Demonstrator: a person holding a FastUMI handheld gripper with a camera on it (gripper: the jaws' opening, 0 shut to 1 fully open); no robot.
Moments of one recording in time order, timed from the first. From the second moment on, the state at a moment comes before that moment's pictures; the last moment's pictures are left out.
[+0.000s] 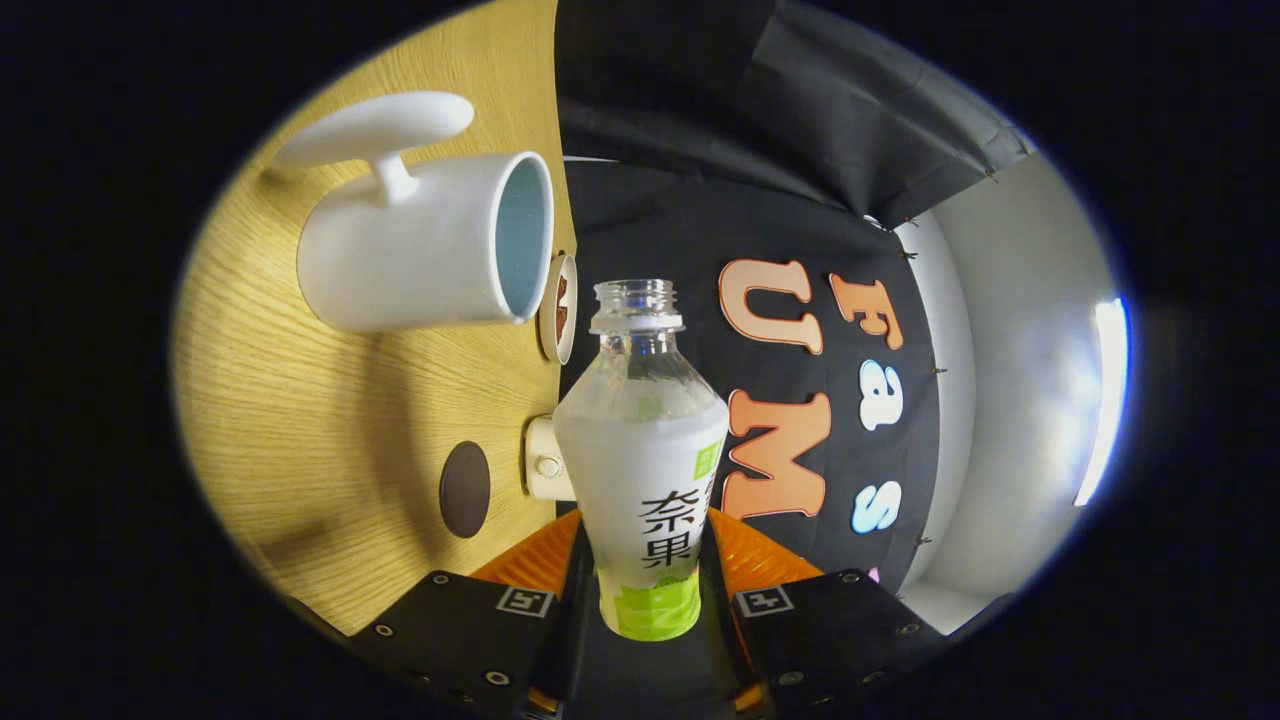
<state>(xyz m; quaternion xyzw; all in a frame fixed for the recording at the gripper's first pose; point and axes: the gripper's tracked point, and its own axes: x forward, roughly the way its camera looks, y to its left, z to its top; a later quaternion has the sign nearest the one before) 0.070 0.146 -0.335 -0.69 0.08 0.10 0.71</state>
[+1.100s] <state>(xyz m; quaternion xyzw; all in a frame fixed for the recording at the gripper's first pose) 0.082 0.138 -0.327 -0.74 0.04 0.10 0.67</state>
